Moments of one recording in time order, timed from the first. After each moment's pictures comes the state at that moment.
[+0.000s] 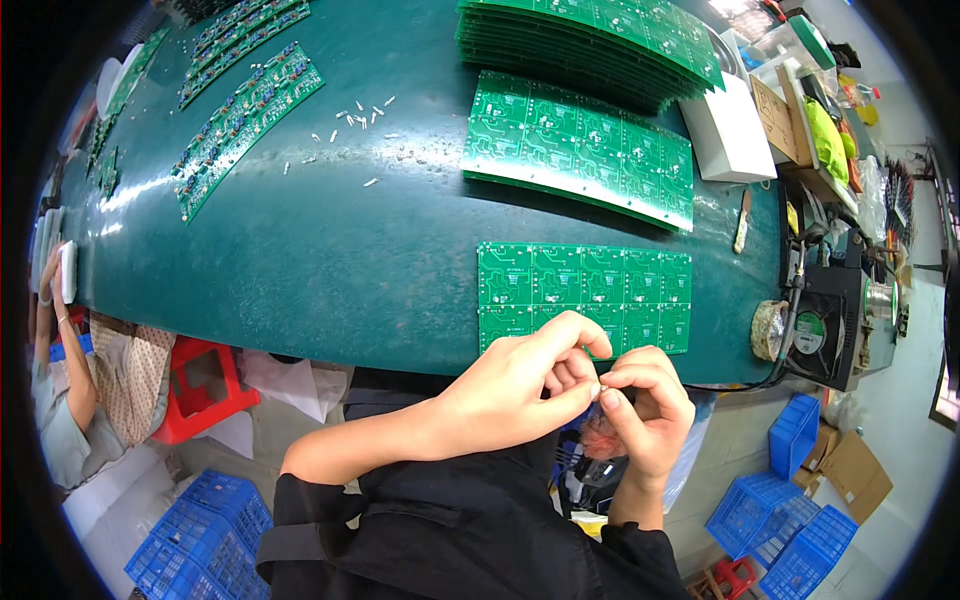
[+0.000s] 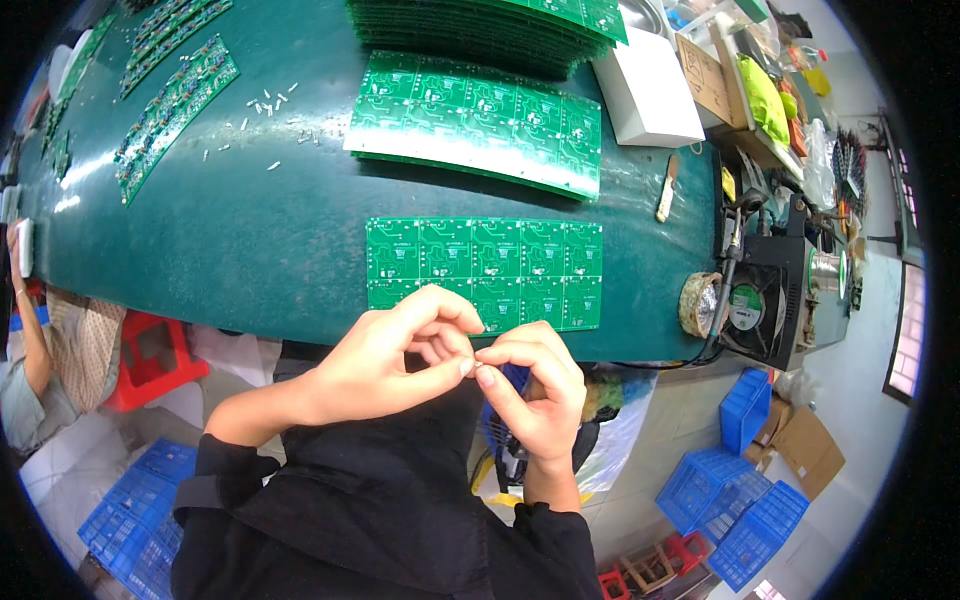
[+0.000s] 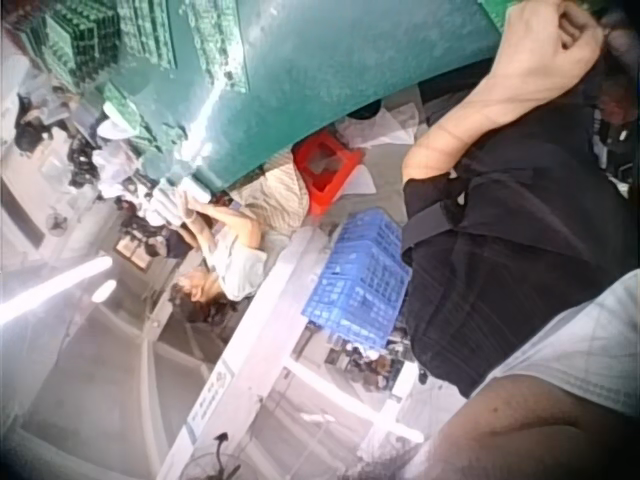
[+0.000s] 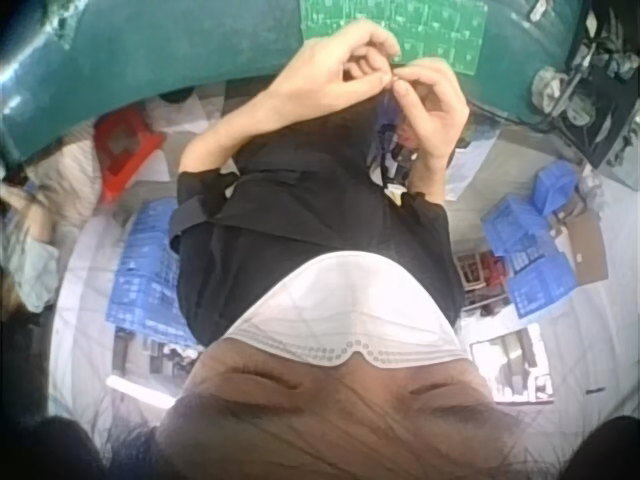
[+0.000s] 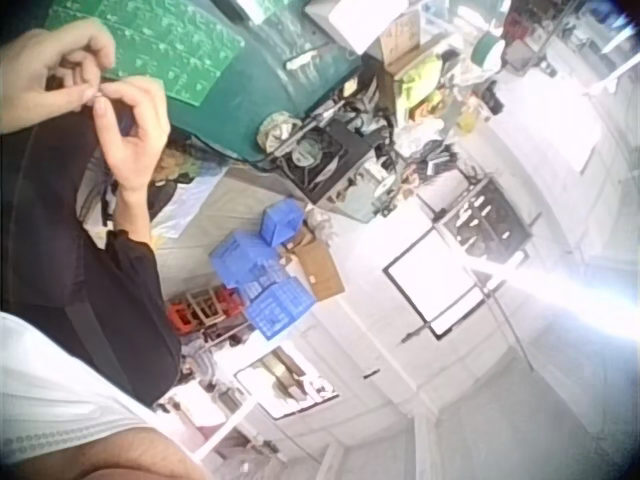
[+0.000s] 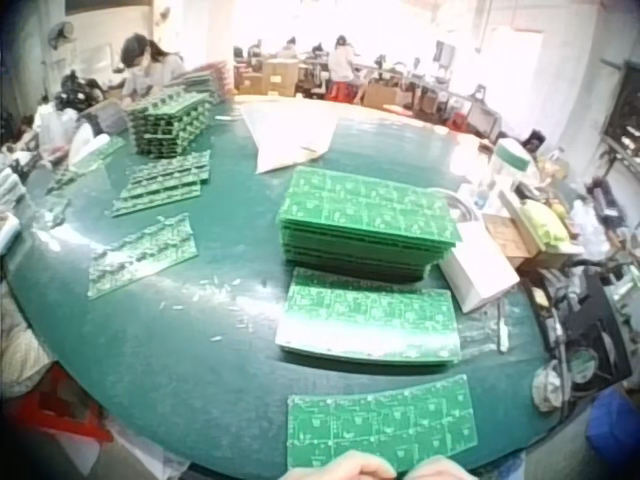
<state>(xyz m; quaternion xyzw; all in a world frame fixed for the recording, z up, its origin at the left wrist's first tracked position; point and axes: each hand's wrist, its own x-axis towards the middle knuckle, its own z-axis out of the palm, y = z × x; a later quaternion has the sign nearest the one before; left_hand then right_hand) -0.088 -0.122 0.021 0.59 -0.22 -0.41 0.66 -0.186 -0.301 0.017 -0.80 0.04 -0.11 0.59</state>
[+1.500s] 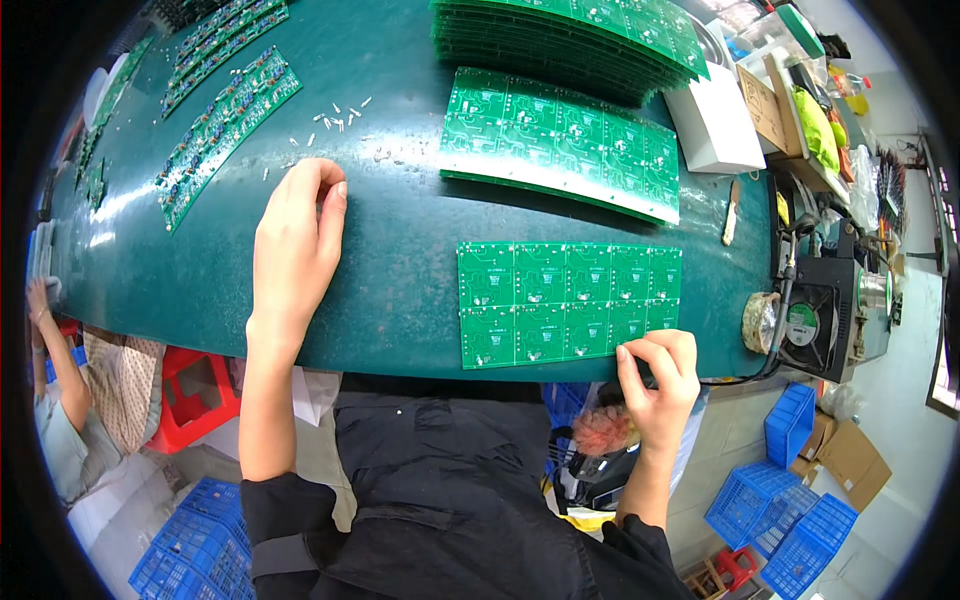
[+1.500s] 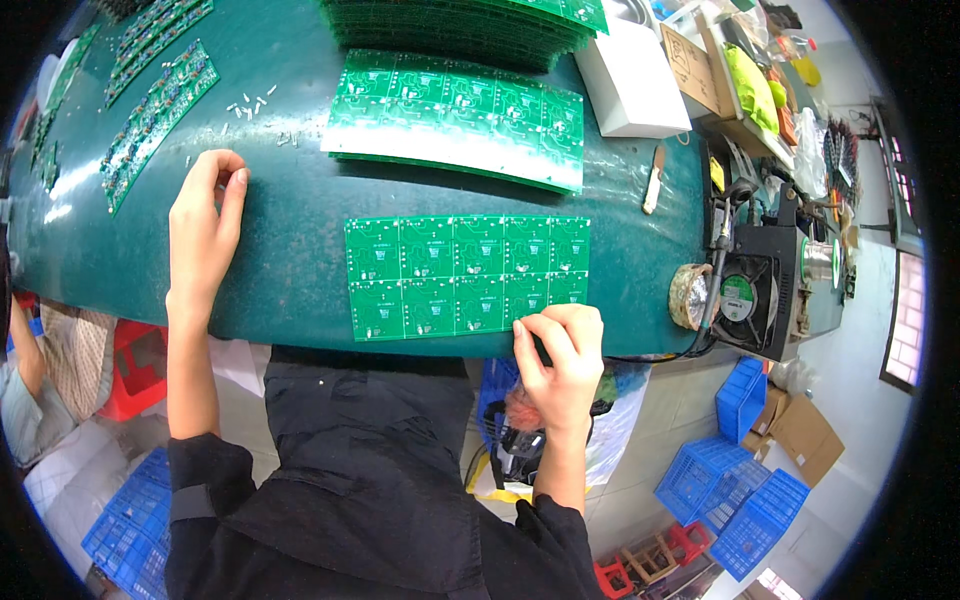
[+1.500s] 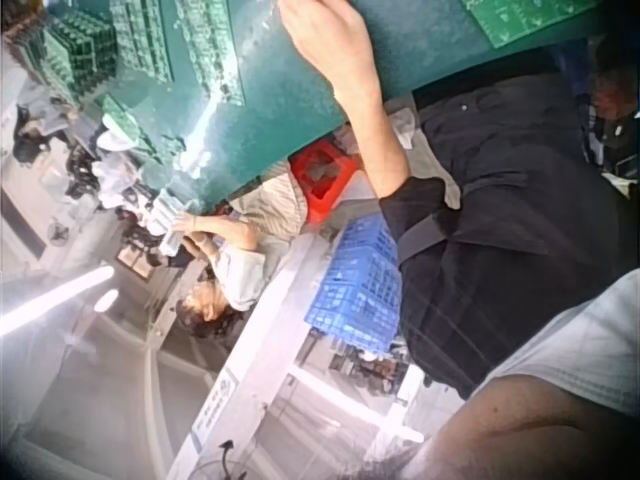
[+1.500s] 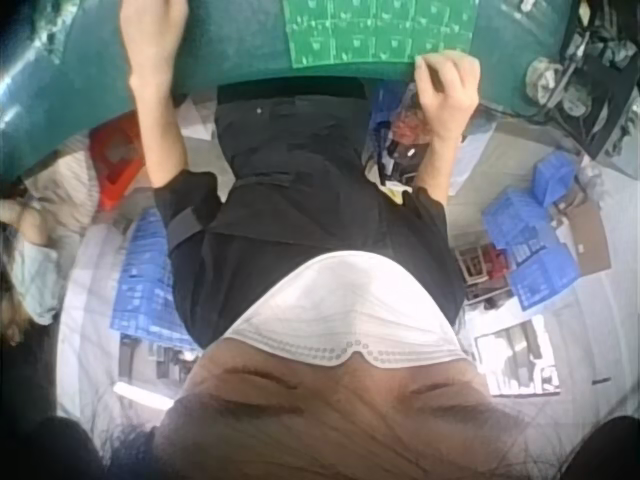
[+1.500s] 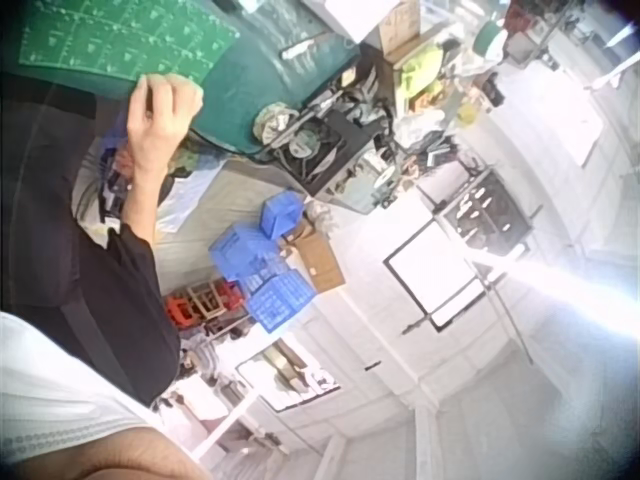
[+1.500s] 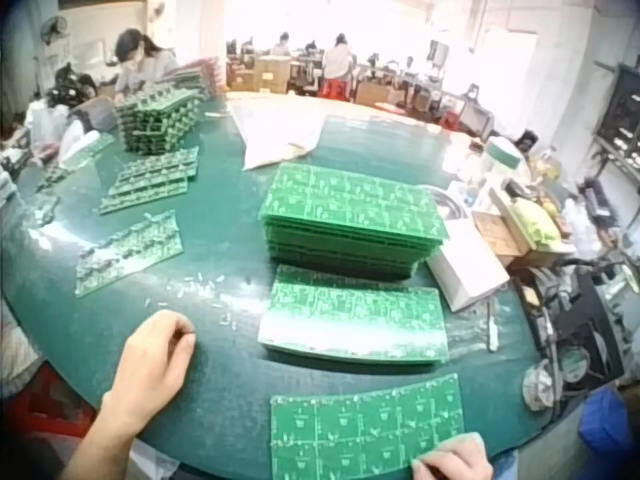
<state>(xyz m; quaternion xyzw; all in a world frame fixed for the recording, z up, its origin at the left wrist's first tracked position) 0.014 -0.029 -0.011 0.92 -0.20 0.13 0.30 -0.190 -0.336 -0.006 -0.94 0.06 -0.19 0.27</state>
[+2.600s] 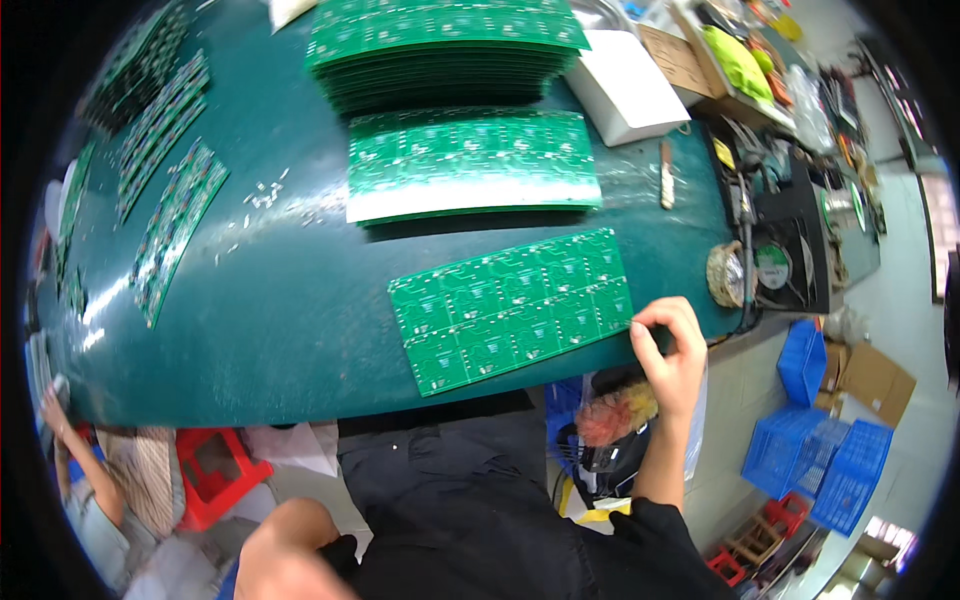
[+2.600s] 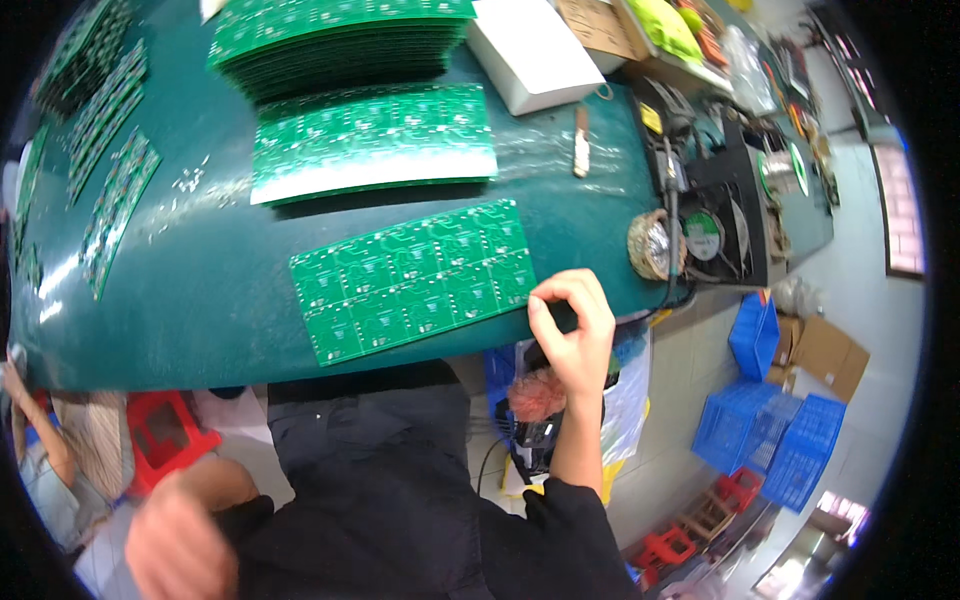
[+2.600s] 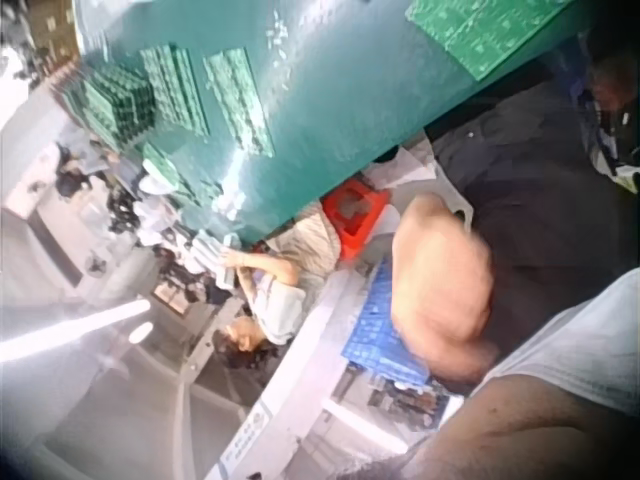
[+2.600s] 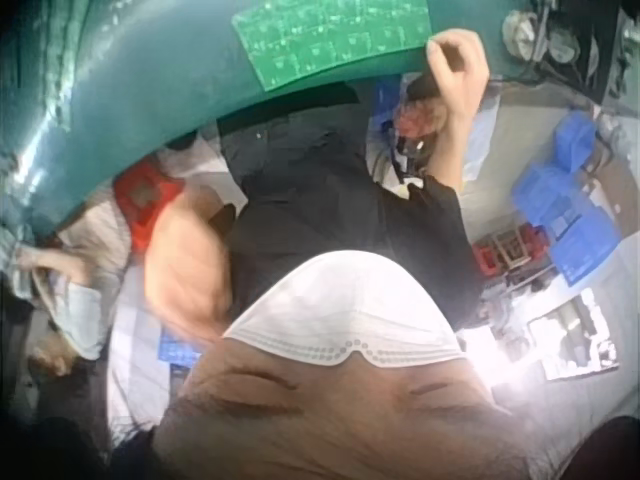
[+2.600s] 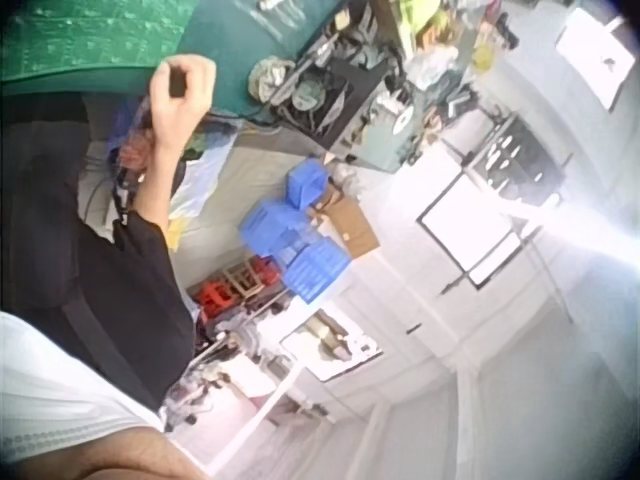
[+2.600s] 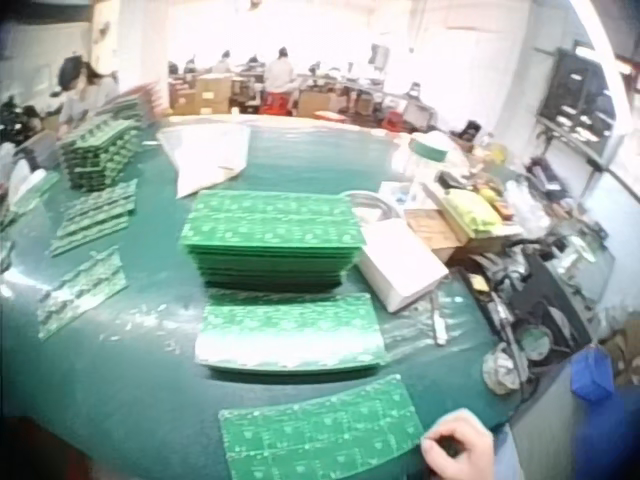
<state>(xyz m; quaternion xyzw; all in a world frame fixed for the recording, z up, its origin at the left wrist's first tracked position) -0.088 0.017 0.081 0.13 -0.65 -0.21 0.72 -0.196 -0.381 0.004 -0.88 0.15 -0.22 0.40</state>
